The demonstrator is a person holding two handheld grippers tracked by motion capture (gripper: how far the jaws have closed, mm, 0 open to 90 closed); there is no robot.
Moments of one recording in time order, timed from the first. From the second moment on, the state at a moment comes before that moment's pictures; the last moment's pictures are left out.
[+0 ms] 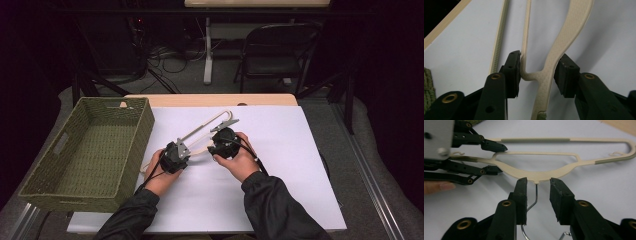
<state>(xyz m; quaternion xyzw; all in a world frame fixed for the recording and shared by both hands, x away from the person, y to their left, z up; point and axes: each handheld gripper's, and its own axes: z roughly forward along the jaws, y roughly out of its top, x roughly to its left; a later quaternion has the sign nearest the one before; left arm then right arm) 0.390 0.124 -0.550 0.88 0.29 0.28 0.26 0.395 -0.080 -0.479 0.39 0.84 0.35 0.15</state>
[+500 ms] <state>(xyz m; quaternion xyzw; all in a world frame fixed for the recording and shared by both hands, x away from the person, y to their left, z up) 0.399 0.130 -0.533 0.86 0.30 0.30 0.27 0.363 -0.131 -0.448 0.40 0.80 0.41 0.18</state>
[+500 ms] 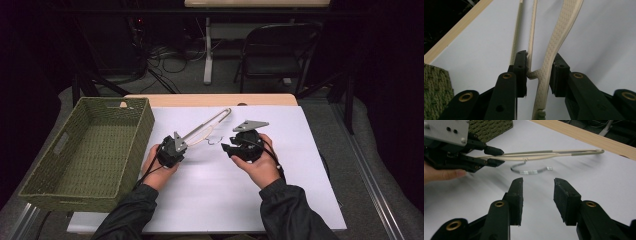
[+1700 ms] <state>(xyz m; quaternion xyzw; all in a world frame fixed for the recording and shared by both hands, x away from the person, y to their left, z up) 0.397 0.135 -0.491 0.83 0.33 0.29 0.34 0.343 -0.212 -0.501 0.48 0.75 0.42 0.17</state>
